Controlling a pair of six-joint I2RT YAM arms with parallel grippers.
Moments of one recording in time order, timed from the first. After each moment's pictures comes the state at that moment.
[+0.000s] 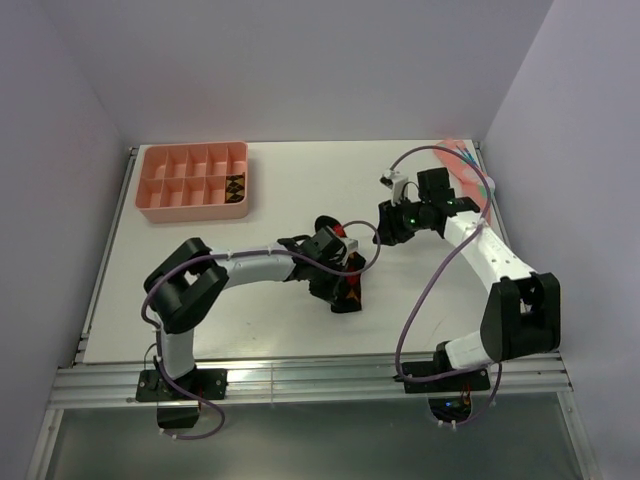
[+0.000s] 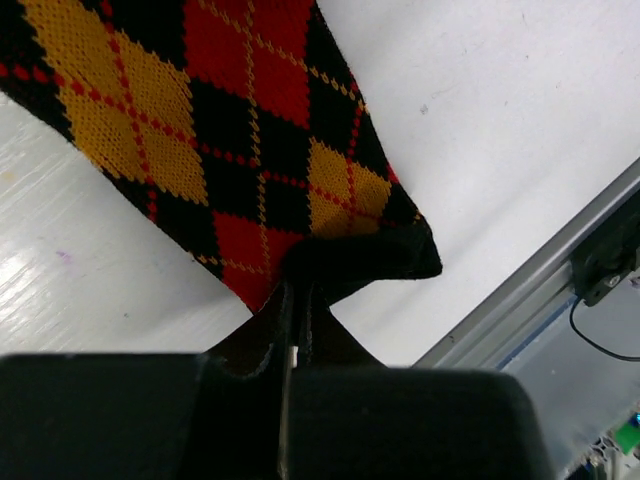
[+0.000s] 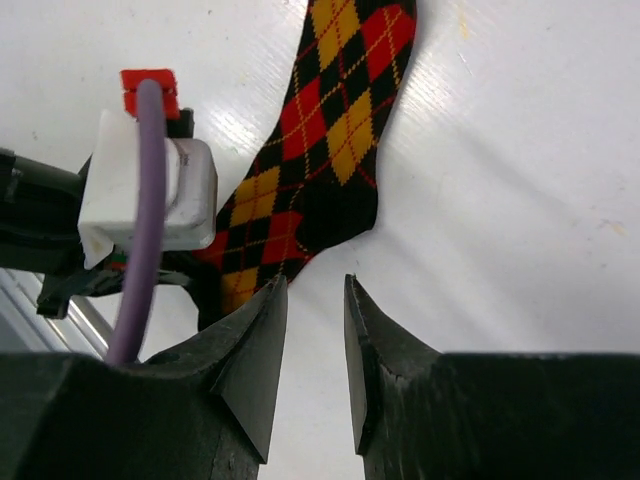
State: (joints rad) left arm -0.94 1.88 1.16 -0.33 0.28 -0.51; right arm 0.16 1.43 1.06 -0.61 -0.61 -0.20
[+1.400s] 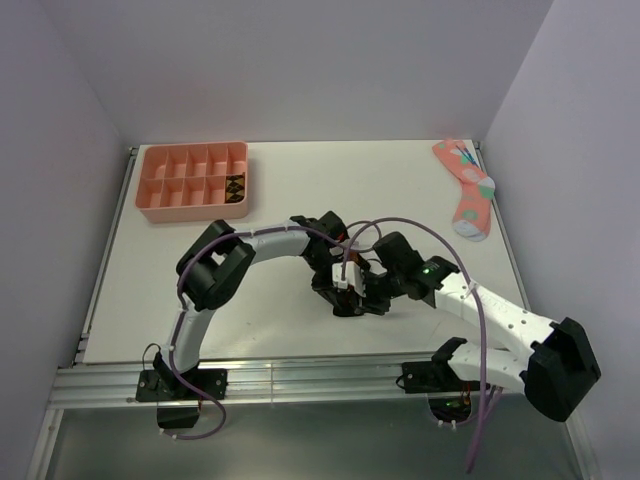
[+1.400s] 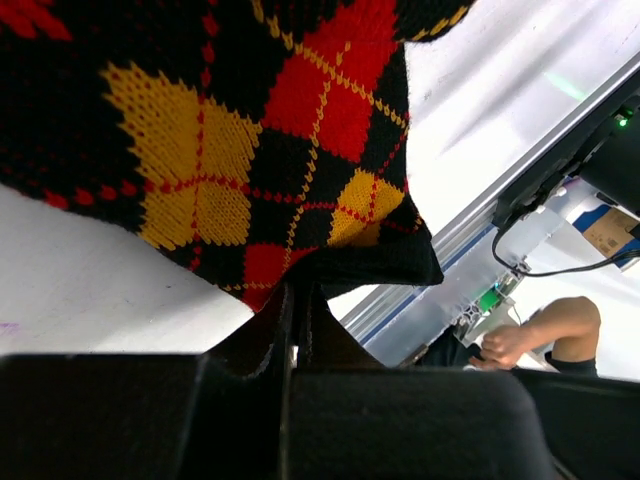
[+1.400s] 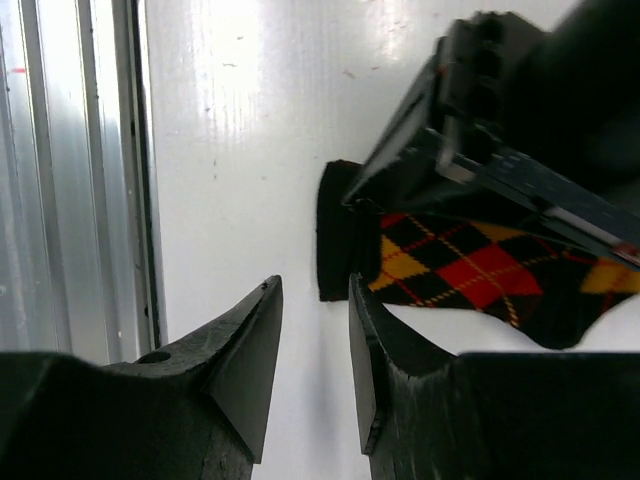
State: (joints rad) left arm -0.84 2.14 1.47 -0.67 0.63 -0.50; right arm 0.64 1.07 0.68 -0.61 -0.56 -0.75
